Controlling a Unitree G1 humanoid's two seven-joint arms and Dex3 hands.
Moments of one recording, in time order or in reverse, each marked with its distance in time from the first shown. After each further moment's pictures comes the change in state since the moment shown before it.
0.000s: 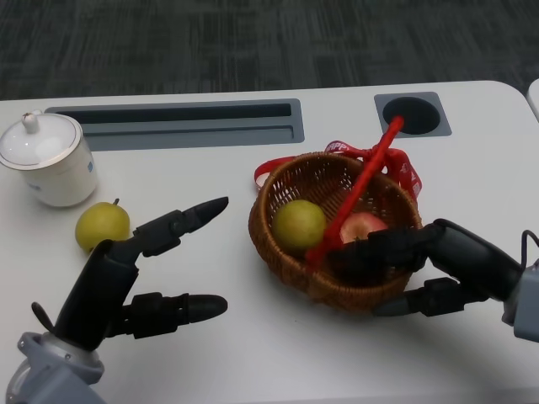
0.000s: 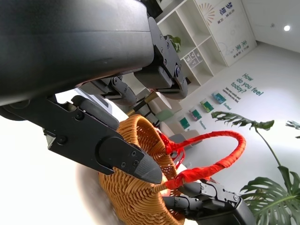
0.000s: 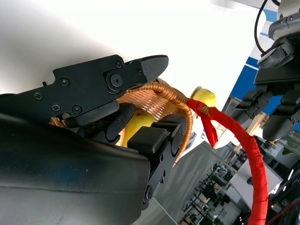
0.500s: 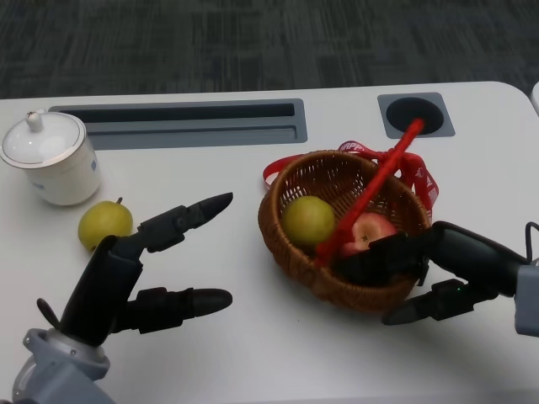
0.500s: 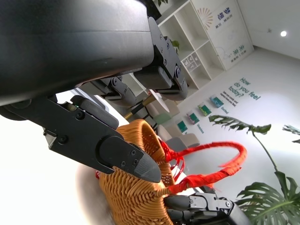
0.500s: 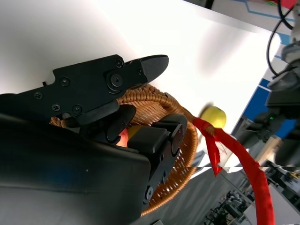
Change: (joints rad) left arm -0.011 -0.016 -0.002 -0.002 0.004 0.001 0.014; right arm 0.014 -0.062 0.035 -0.132 -0.086 0.129 0.010
